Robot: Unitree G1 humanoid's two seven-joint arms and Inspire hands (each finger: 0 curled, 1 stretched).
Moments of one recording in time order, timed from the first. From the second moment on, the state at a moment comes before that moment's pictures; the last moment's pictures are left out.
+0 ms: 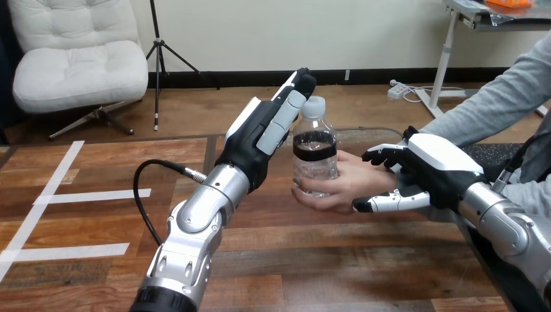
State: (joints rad) left arm -0.50 0.03 -0.10 0.46 -0.01 -0.07 -0.26; right arm -0.64 -0.58 0.35 1.05 -0.57 -0.56 -0.02
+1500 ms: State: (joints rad) left arm -0.21 0.14 0.02 0.12 -0.06 -0.16 -0.24; right arm -0.34 -0.45 0.04 0.78 0.03 -0.64 0.19
